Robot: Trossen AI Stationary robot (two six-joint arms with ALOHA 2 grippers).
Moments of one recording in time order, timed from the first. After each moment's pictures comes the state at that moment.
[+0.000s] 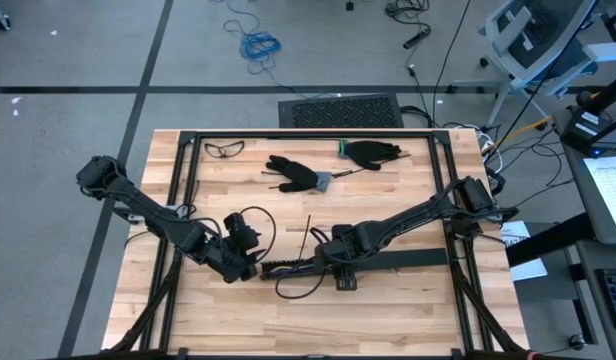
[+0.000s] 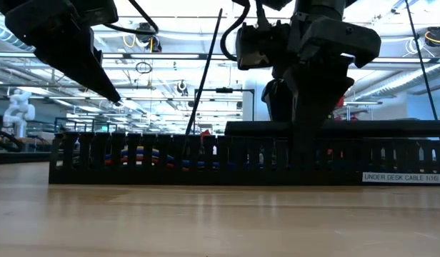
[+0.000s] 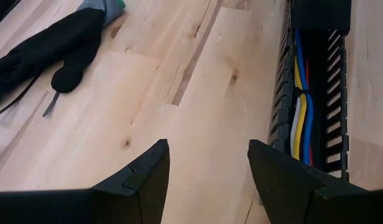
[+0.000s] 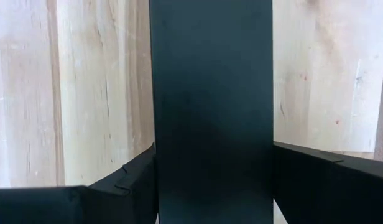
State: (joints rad) left arm -0.54 1.28 0.73 -0.49 -0.61 -0.66; right arm 0.28 1.92 1.33 -0.70 0.00 0.27
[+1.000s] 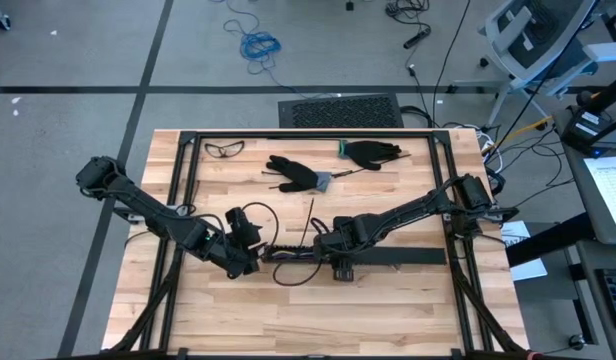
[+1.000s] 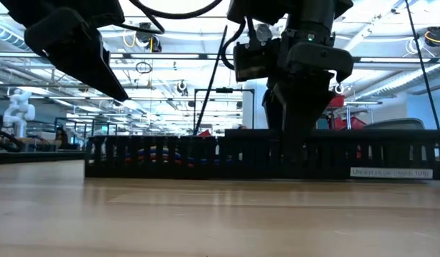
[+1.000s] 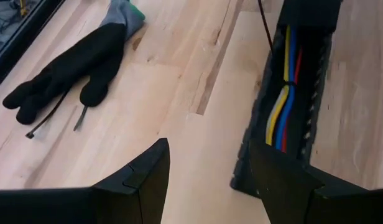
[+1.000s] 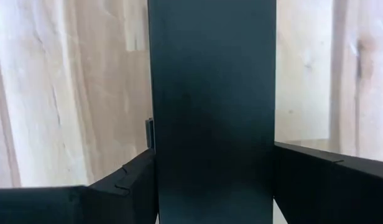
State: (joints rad) left arm -0.49 1.28 0.73 -0.49 -0.65 -0.56; right arm 0.22 1.91 1.32 -0.73 0.03 0.29
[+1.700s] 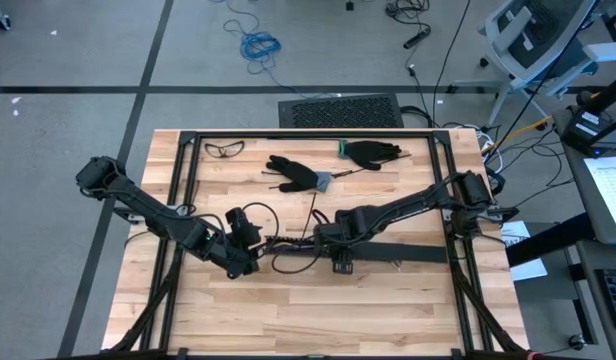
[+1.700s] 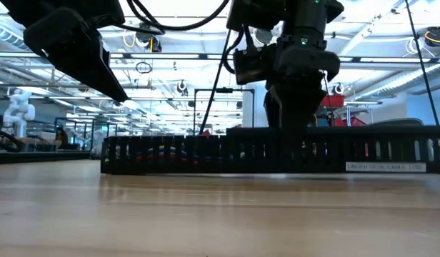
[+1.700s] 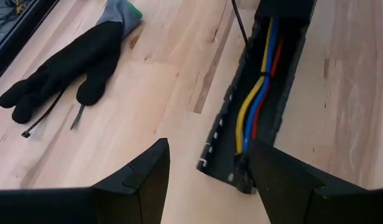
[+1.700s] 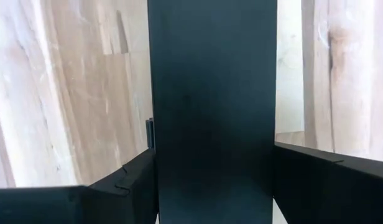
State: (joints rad) left arm -0.49 1.28 0.73 -0.49 -0.64 -0.56; right arm 0.16 1.90 1.32 -0.76 0.00 0.29
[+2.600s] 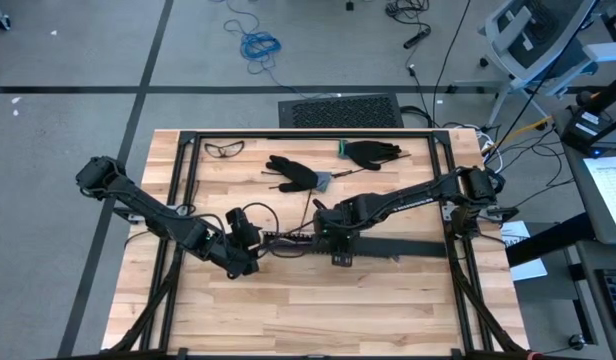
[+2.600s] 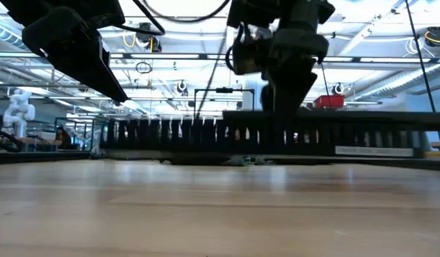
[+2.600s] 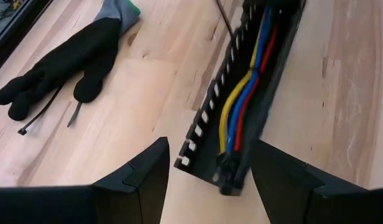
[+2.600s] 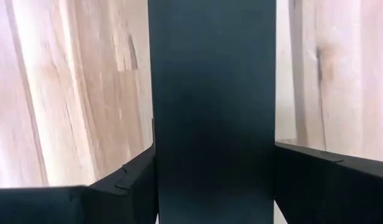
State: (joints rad) left arm -0.49 1.28 0.73 -0.49 -0.63 -0.56; right arm 0.09 1.85 1.32 -0.75 -0.11 0.24
